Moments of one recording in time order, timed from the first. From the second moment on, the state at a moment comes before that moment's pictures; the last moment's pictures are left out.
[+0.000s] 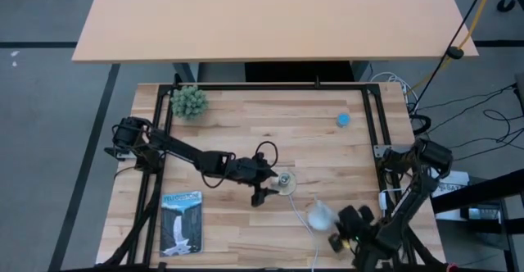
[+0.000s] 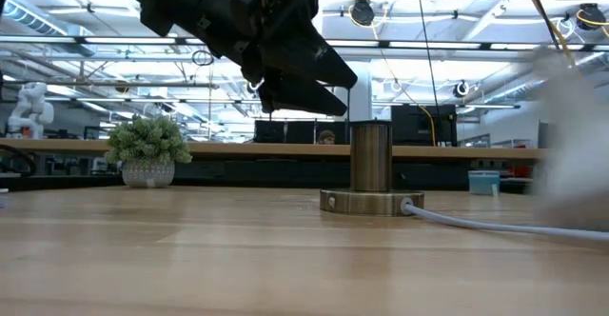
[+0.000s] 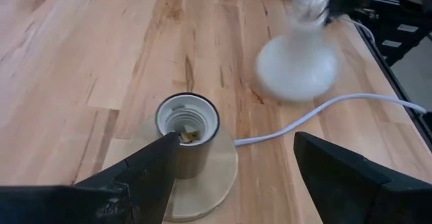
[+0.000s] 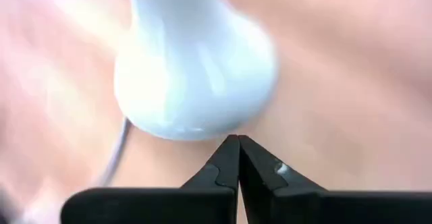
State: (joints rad) left arm -0.19 1.75 0.94 0.28 -0.03 -0.25; right arm 1.02 1.80 1.11 -0.93 0.56 2.04
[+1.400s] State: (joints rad) left arm -0.17 1.75 0.94 0.26 -0.04 -0.23; right arm 0.55 1.41 1.11 -0.77 0.36 0.59
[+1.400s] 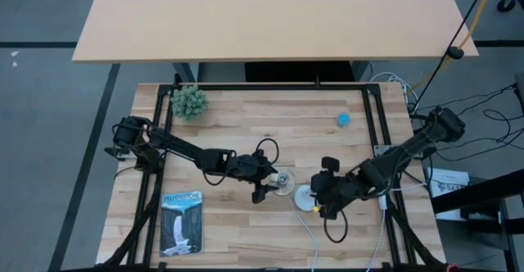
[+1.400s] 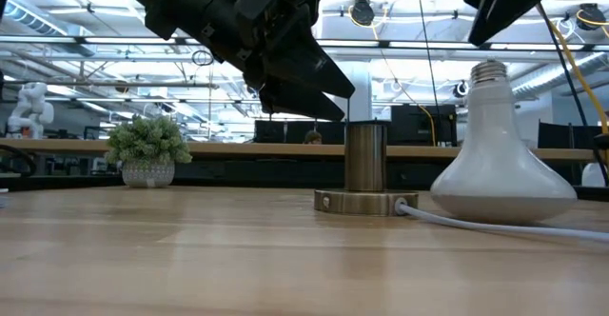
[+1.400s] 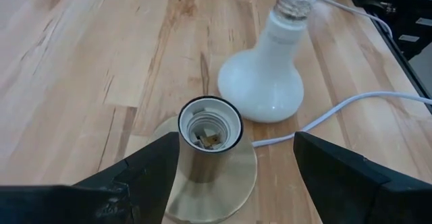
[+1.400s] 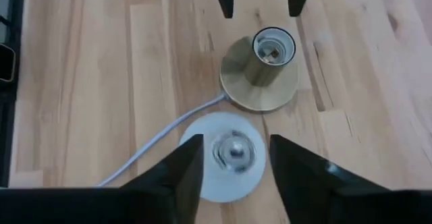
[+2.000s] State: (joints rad) left arm -0.17 1.75 0.94 0.26 -0.04 -0.23; right arm 0.50 1.57 1.11 -0.76 0.28 0.56
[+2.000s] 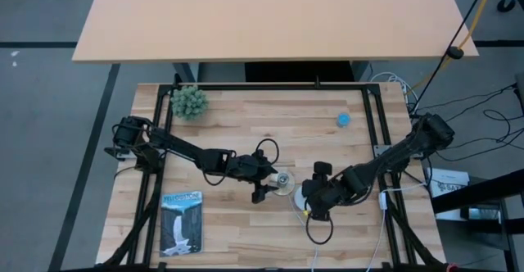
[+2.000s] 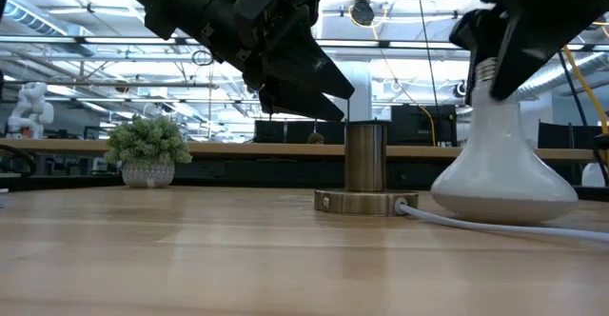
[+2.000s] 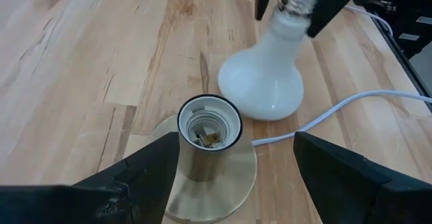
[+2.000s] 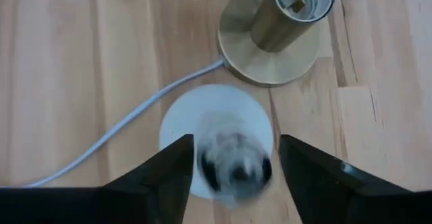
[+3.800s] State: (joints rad) left arm -0.17 1.75 0.94 0.26 -0.05 -0.25; right arm 0.57 1.35 0.36 0.11 1.16 0.96
